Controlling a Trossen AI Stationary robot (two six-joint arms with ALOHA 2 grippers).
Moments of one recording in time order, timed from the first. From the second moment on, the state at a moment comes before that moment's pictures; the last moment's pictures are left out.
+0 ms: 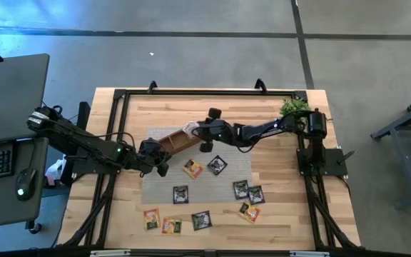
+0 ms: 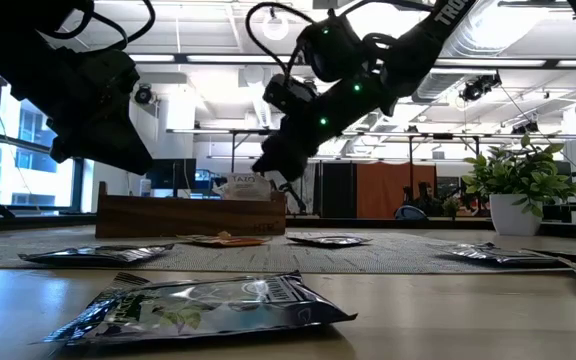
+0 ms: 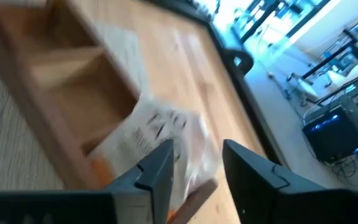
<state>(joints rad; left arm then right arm) -0.35 1.07 0.43 -0.18 -0.61 -0.97 -0.13 1.95 1.09 0.45 0.39 -0.38</state>
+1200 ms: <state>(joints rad) -0.35 1.07 0.43 -0.18 -0.66 -0.97 -0.33 2.02 1.31 0.21 -0.14 -0.18</state>
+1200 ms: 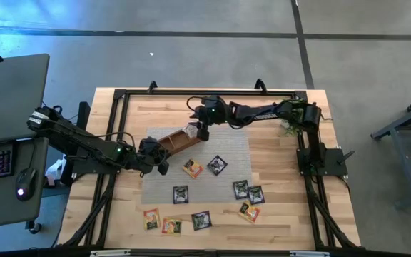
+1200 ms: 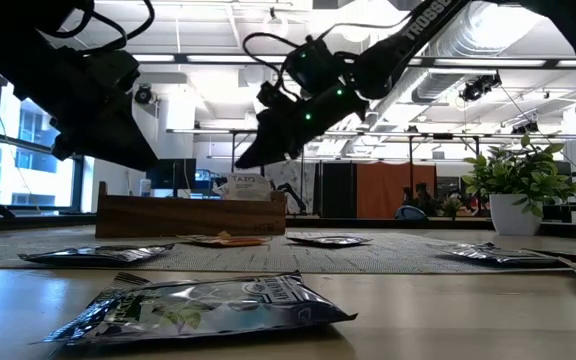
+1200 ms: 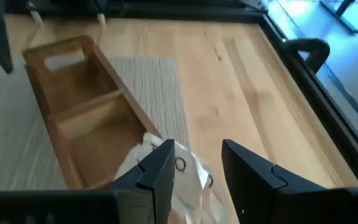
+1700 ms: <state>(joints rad) -0.35 1.07 0.43 -0.18 -0.59 -0.98 -0.34 2.02 1.31 0.14 -0.12 -0.13</state>
